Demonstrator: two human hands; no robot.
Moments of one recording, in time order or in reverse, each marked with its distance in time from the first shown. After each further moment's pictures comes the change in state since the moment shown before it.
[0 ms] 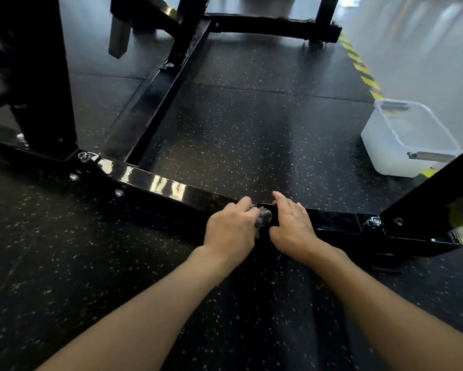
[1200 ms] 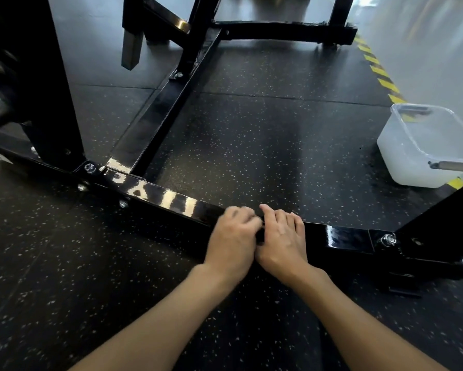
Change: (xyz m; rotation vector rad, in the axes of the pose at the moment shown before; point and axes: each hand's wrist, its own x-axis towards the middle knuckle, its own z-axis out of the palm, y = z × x) left_hand 0.011 -0.005 0.011 -0.106 0.166 0.042; right_hand 0.009 -0.013 0.019 -0.137 0.111 -0.068
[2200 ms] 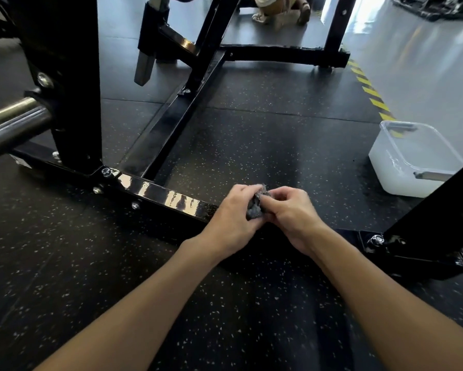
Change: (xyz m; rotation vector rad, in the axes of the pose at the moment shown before) left_hand 0.024 0.020 -0.072 -0.447 -0.119 -0.208; right_hand 0.005 -0.022 -0.066 1.294 0.002 0.197
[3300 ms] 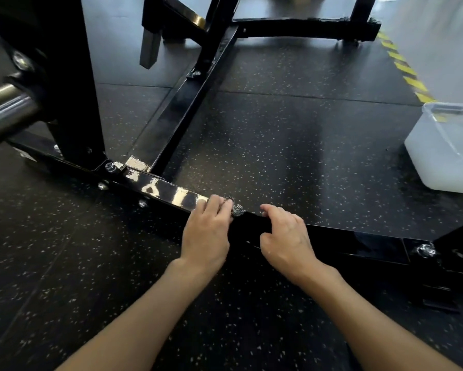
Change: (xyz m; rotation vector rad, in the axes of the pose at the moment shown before) left_hand -0.013 -0.101 0.000 0.703 0.264 0.047; right_hand 0.018 0.062 0.028 -1.109 -0.058 -0.278
